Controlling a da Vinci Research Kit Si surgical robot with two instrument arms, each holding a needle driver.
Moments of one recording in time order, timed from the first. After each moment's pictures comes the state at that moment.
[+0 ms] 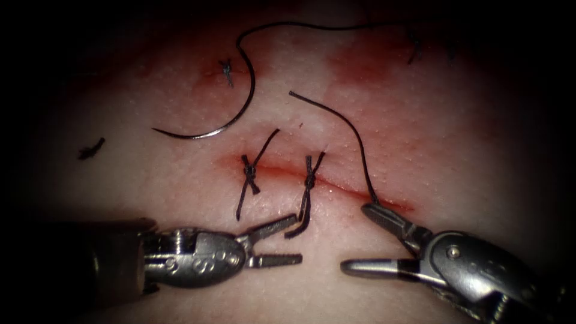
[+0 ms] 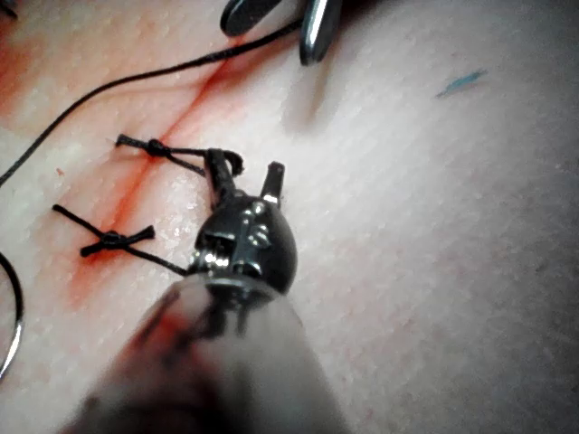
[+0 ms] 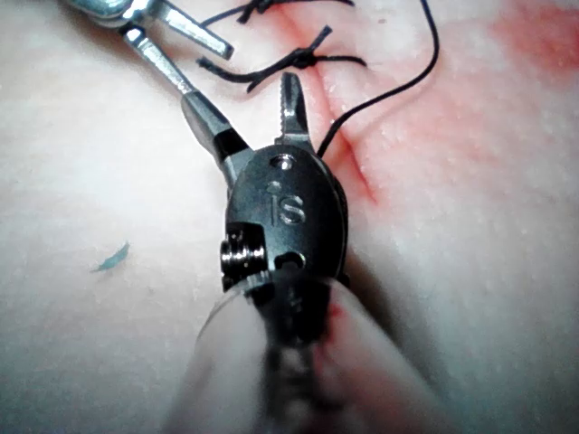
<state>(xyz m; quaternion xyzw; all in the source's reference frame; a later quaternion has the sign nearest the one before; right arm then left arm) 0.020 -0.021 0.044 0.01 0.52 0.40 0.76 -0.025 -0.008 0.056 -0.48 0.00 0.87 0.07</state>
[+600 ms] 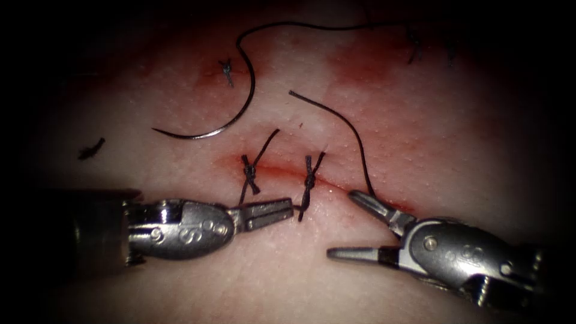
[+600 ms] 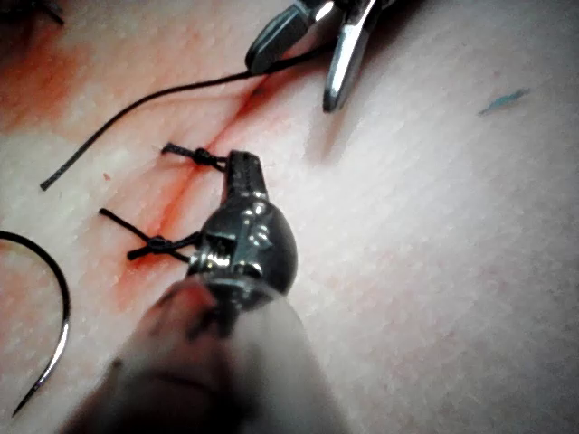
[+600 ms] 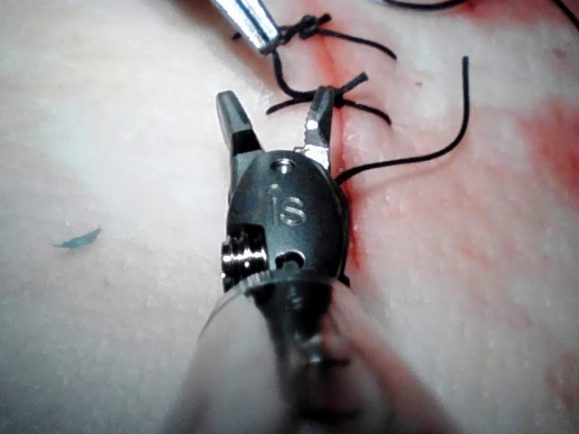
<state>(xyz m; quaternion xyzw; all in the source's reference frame) 0.023 -0.020 0.046 -0.07 0.51 0.30 0.80 -0.024 -0.005 0.055 -0.49 0.00 0.87 0.08</state>
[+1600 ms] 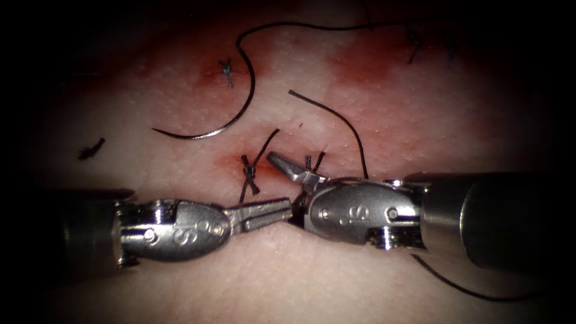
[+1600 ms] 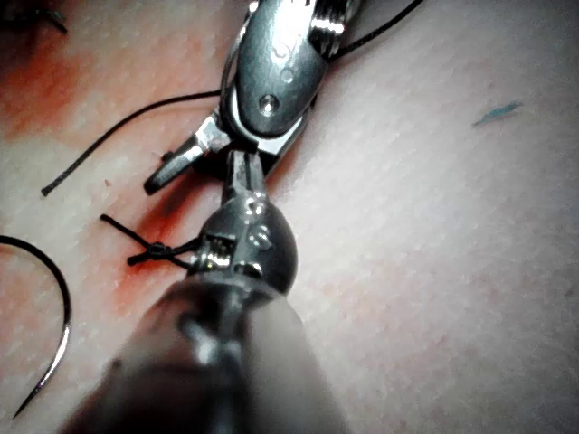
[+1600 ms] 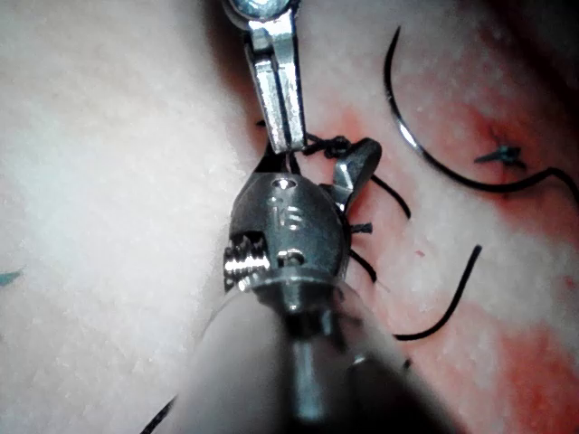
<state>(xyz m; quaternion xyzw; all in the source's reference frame) 0.031 -0.018 0.051 -0.17 0.48 0.19 0.84 -0.024 -0.005 0.053 -0.49 -0.01 0.87 0.08</state>
